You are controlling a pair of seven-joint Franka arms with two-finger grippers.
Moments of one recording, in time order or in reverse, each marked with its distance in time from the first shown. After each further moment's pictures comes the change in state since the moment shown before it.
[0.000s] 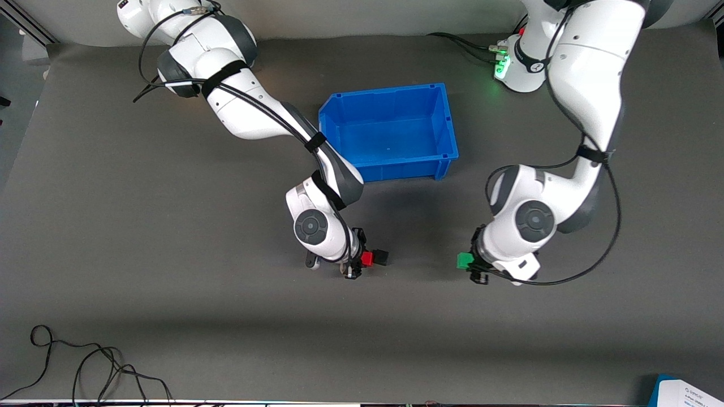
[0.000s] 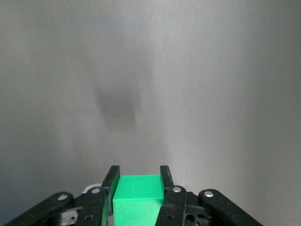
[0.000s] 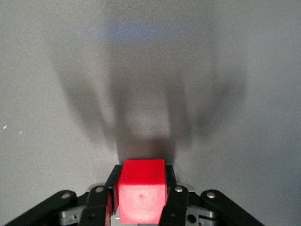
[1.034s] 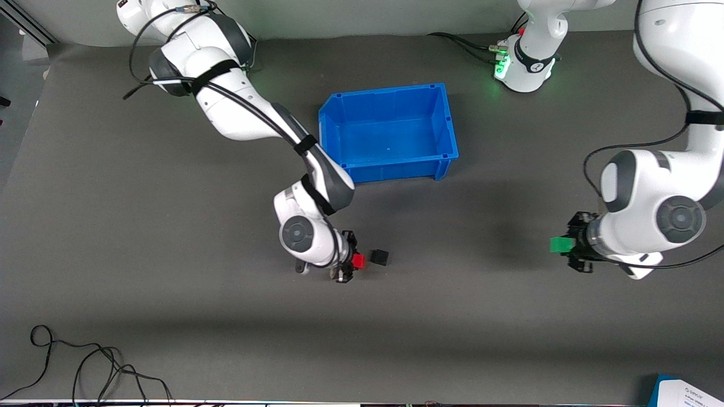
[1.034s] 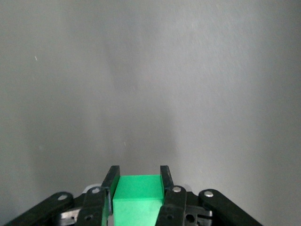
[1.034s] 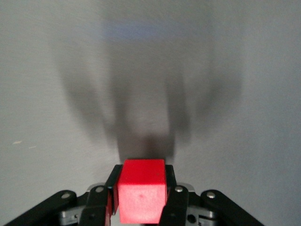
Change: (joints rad) left arm 0.280 -0.206 0.001 -0.102 0.059 -0.252 0.211; right arm -0.017 -0.007 -0.001 -0.009 0.004 -0.044 -0.049
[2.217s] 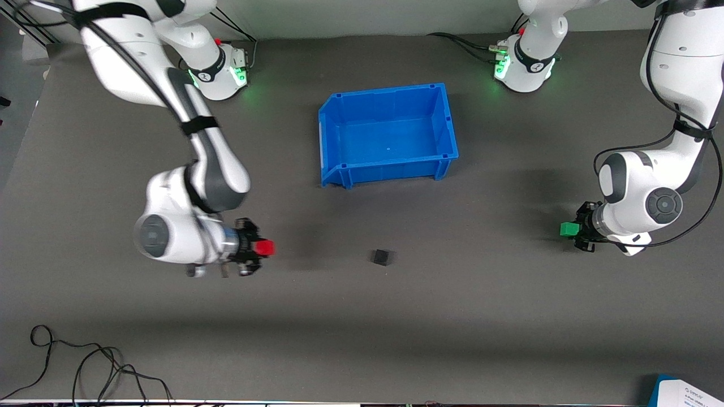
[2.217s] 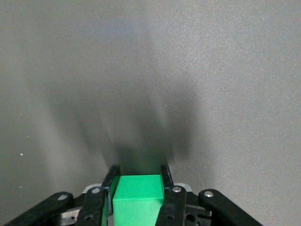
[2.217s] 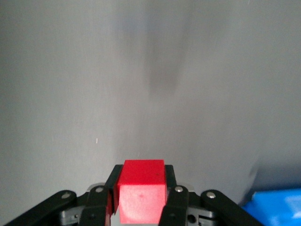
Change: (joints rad) left arm 0.202 0.059 0.025 -0.362 0.057 0.394 0.239; right arm -0.200 -0.438 -0.069 -0.427 0.045 -0.182 -0.459
